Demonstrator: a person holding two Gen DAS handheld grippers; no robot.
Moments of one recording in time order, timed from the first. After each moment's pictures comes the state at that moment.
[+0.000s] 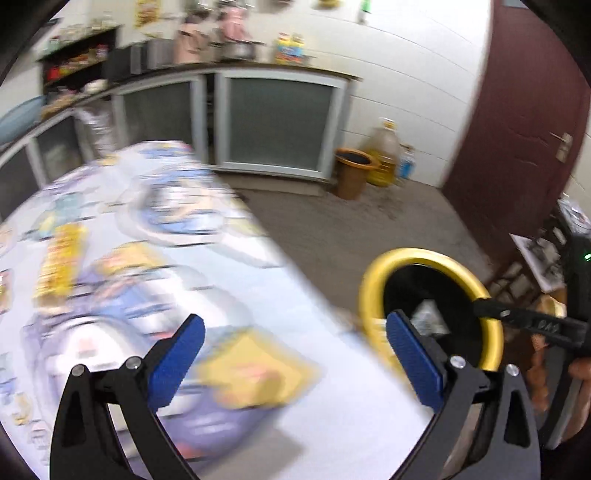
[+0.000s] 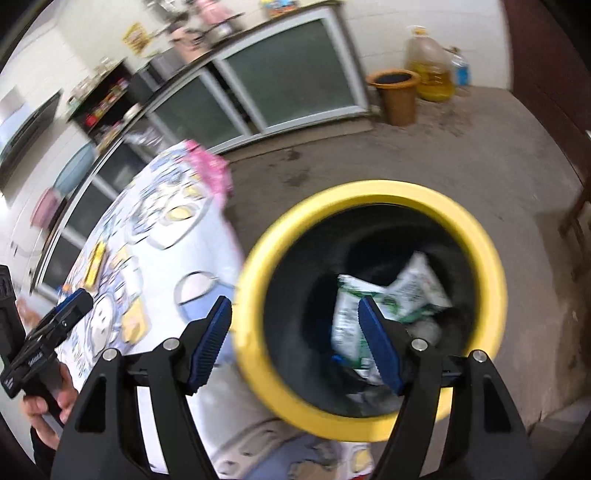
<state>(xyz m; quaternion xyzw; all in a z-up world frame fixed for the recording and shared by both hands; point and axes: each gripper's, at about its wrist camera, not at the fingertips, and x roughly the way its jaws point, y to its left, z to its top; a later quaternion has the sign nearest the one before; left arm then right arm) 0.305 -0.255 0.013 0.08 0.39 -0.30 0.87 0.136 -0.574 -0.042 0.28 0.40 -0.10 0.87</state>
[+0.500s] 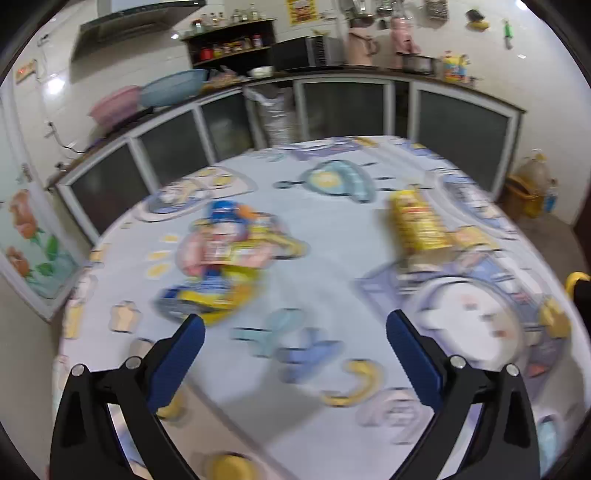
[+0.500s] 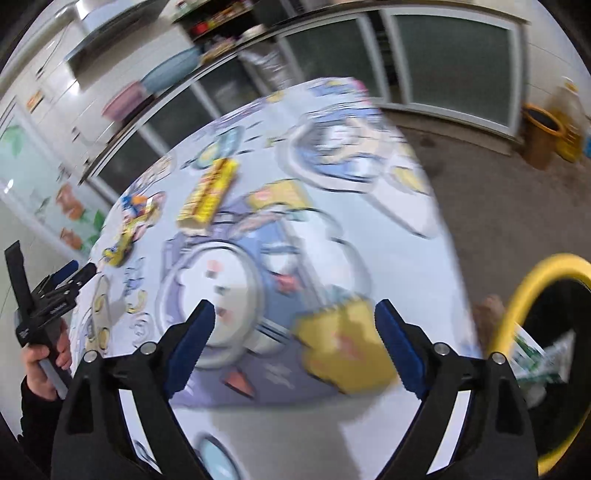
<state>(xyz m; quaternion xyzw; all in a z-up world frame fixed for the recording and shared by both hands) 0.367 0.045 0.038 0.10 0.38 -0.03 0.92 0.296 -0.348 -0.012 0.16 0.46 0.11 0.87</state>
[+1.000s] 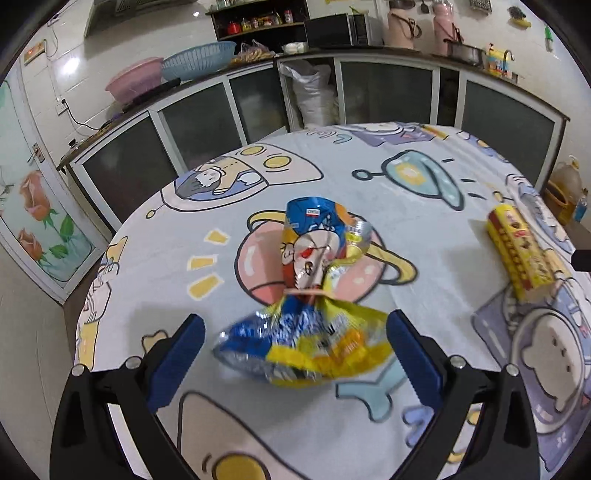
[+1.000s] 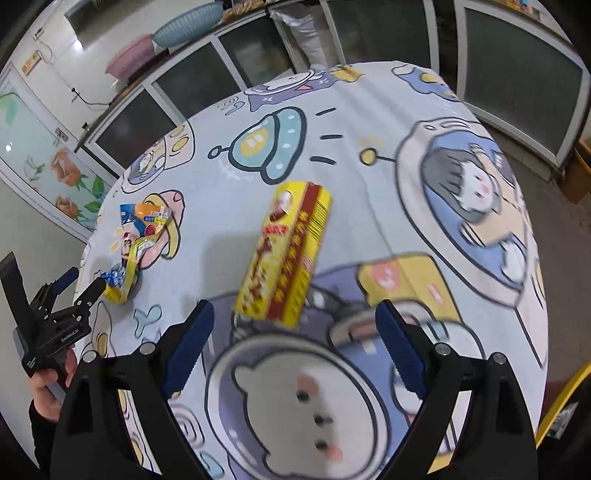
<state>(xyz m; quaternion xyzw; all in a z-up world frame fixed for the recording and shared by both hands) 0.466 0.121 0.016 0.09 0.43 0.01 0.90 0.447 -0.234 -0.008 0.11 0.52 0.13 0.84</state>
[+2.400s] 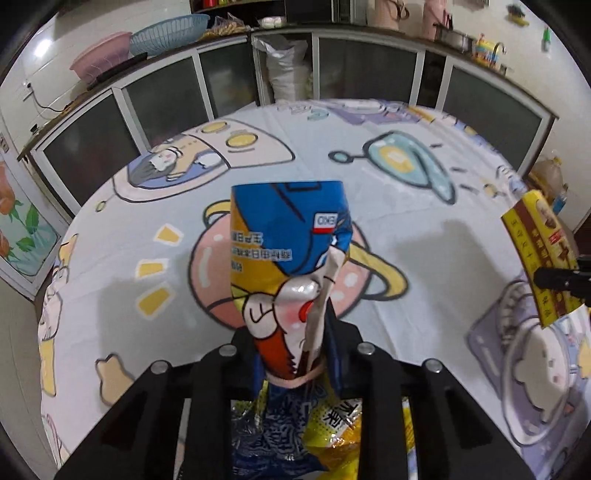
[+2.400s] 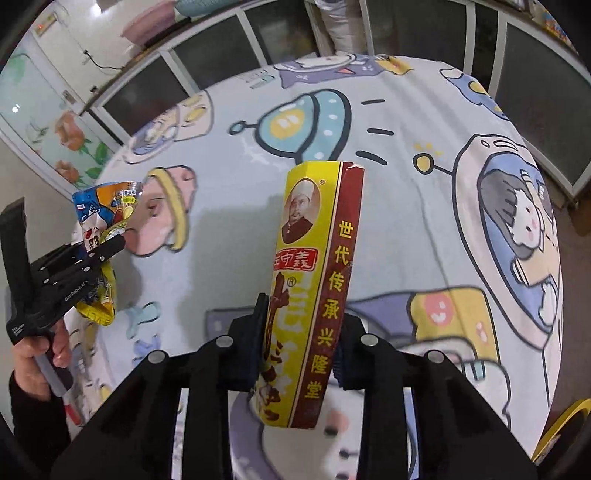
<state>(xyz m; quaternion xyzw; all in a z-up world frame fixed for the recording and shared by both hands) 0.497 0.117 0.003 0.05 0.47 -0.06 0.88 0.468 -0.190 -0.018 0.06 0.54 0.16 0.83</state>
